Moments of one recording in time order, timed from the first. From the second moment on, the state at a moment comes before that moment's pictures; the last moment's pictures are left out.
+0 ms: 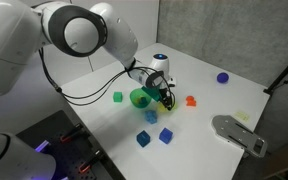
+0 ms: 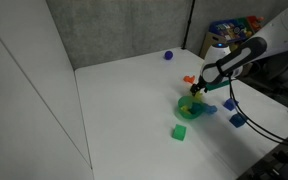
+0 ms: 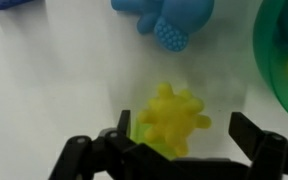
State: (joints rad) arm -0.02 0.91 -0.10 -1.69 -0.02 2.66 0.11
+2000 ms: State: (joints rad) arm 0.03 0.63 -0.08 -1.92 -0.02 2.68 0.01
